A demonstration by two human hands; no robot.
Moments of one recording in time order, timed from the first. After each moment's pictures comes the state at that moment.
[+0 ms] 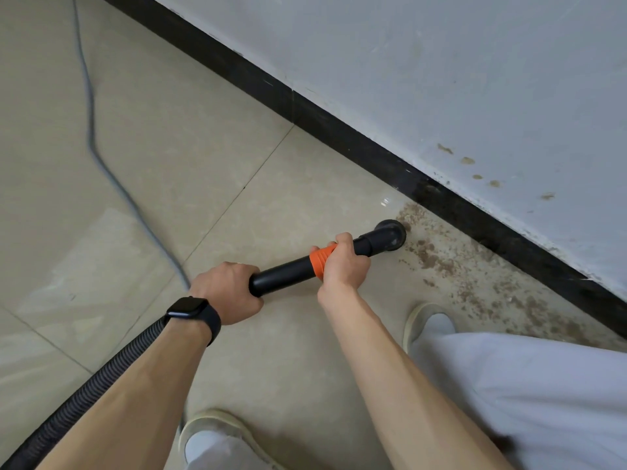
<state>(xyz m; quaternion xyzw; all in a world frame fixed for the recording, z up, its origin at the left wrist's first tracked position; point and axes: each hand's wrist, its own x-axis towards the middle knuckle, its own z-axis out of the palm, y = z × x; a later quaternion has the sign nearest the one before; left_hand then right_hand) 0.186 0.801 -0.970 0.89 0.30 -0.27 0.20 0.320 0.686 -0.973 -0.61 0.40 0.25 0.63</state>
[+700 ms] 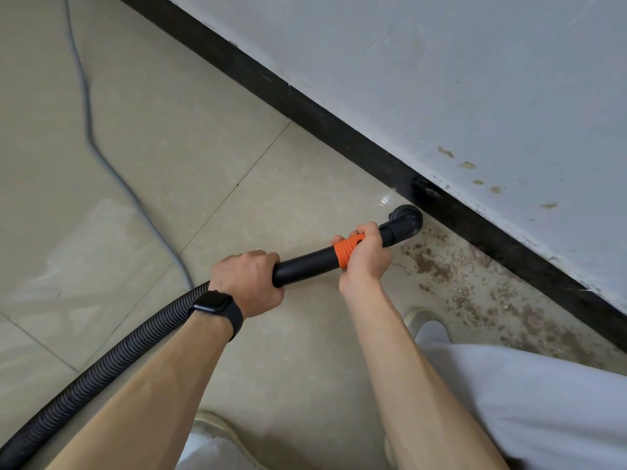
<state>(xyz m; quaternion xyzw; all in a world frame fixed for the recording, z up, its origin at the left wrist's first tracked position) 0.224 0.775 -0.977 0.93 0.27 -0.20 0.17 0.367 0.665 -0.973 -0.58 0.38 0.23 0.68</state>
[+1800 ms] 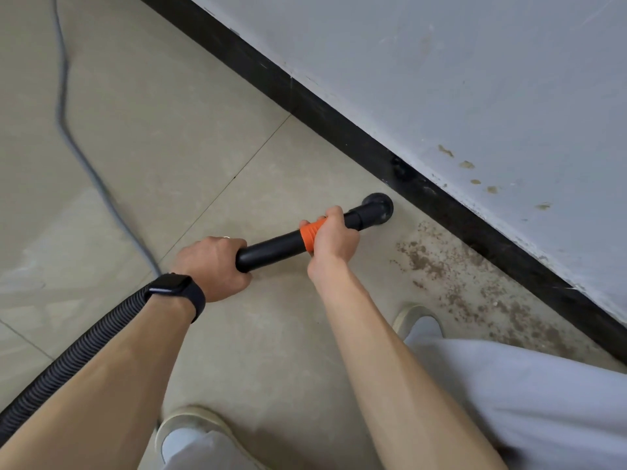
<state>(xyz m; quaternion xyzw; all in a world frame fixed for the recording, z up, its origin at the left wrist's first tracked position) 0.204 0.818 -0.969 0.90 0.31 -0.23 0.19 0.348 0.712 -0.972 -0.62 0.36 0.28 0.64</state>
